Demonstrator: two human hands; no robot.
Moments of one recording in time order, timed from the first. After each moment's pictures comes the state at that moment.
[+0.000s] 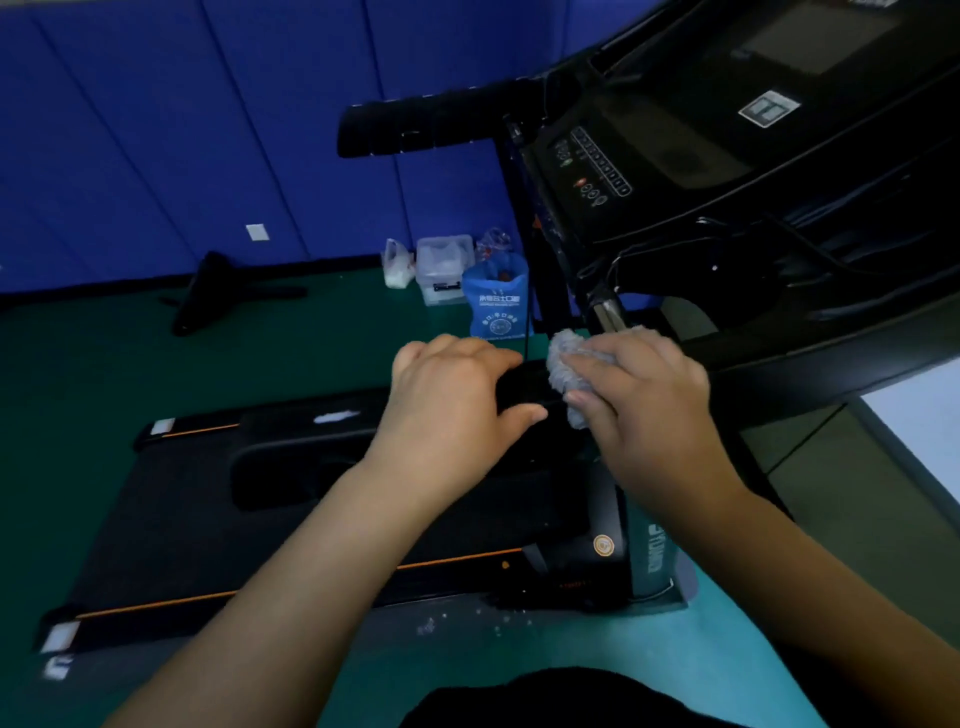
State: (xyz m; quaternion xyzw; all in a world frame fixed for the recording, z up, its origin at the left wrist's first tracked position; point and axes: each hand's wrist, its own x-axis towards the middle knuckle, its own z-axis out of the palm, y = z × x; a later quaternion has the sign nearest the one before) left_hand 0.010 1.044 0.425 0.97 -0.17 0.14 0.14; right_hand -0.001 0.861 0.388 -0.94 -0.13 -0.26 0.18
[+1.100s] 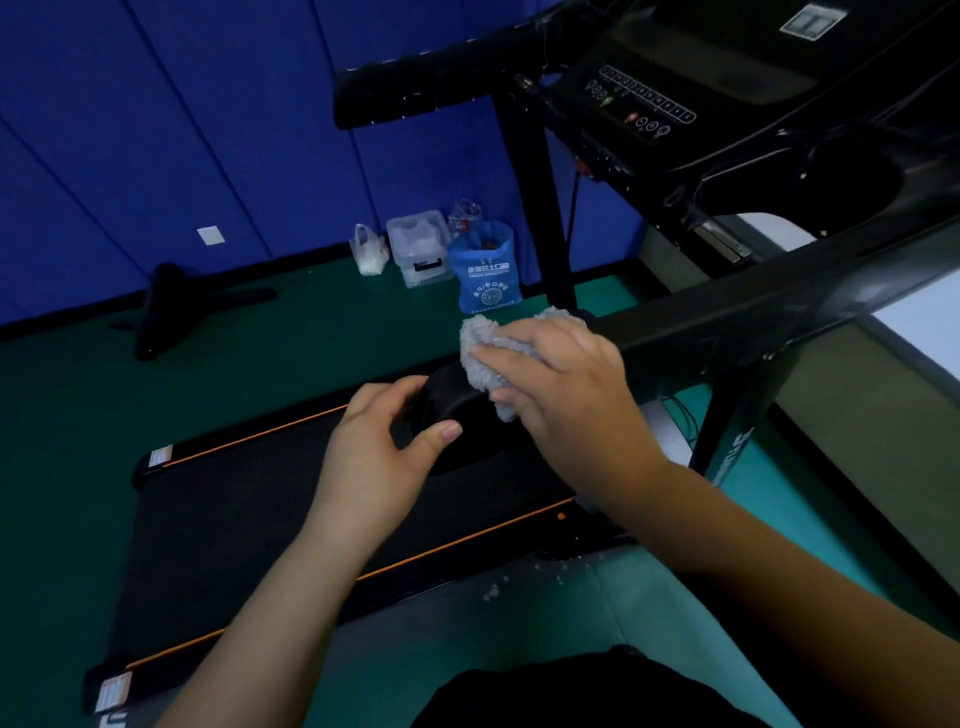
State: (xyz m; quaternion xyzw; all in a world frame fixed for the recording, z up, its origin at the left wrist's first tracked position) left_hand -0.004 1.282 0.355 0.91 -0.10 0.07 0.40; right_hand -0.019 1.089 0.368 -0.93 -0.13 -0.26 0.20
